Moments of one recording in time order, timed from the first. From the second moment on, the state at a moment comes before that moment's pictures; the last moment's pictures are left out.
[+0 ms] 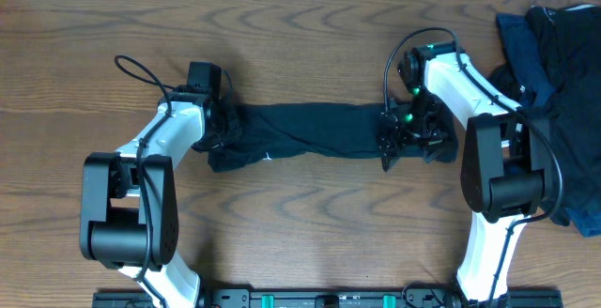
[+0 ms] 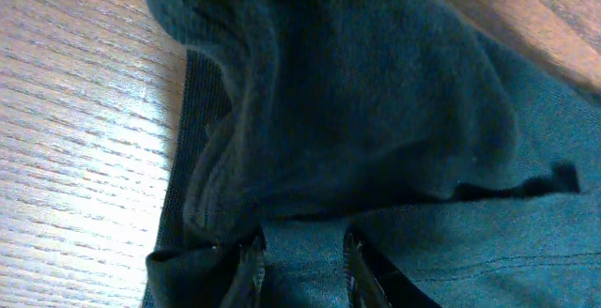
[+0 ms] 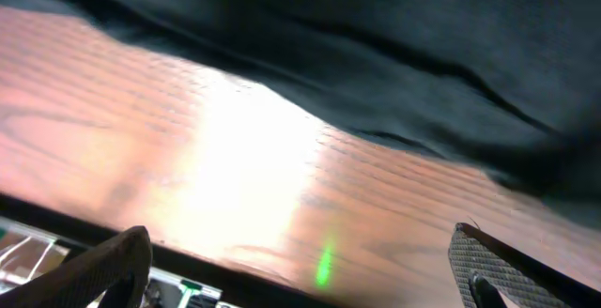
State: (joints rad) left arm -0.08 1.84 1.07 -0.59 0.08 -0.48; right arm 0.19 2.14 1.55 -1.42 -0.16 -0.13
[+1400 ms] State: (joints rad) left arm -0.08 1.84 1.07 -0.58 0.06 -0.48; right arm -0.04 2.08 1.43 -0.86 0.01 0.04
